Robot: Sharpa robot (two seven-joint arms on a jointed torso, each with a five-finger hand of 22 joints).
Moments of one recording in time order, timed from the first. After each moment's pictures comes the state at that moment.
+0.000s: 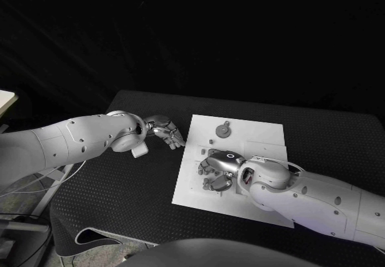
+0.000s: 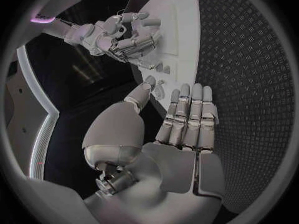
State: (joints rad) left arm 1.18 -0.85 -0.13 1.22 -0.73 0.10 0.05; left_hand 1.00 -0.05 0.36 -0.29 0.06 0.84 0.17 0.34 0.44 1.13 0.14 0.12 0.14 0.85 0.14 0.52 0.41 0.03 0.82 0.05 0.11 0.71; right arm 1.08 -0.48 -0.19 1.42 -1.61 -0.20 -0.04; right_hand 1.08 -0.20 0.60 -0.24 0.08 0.82 0.15 0.24 0.52 1.03 0.14 0.07 0.26 0.74 0.18 0.53 0.54 0.04 0.19 0.24 0.10 1.12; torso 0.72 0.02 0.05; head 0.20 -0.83
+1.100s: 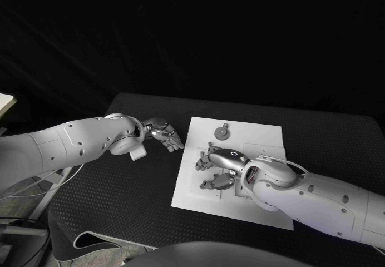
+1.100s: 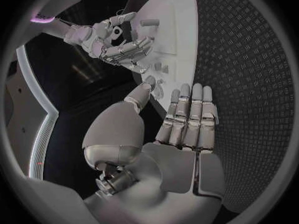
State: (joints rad) left arm 1.18 -0.86 -0.13 1.22 -0.73 0.10 0.04; left_hand 1.00 -0.05 0.36 -0.29 0.06 0.84 0.17 0.34 0.43 1.13 0.14 0.12 0.15 0.85 0.14 0.52 0.41 0.03 0.82 0.05 0.11 0.71; right arm 1.09 -0.52 -0.17 1.45 -1.52 -0.26 0.04; right_hand 1.06 -0.23 0.56 -0.20 0.08 0.77 0.16 0.23 0.52 0.97 0.15 0.07 0.19 0.65 0.22 0.49 0.49 0.00 0.19 0.22 0.16 1.19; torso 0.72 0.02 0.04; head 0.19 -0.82
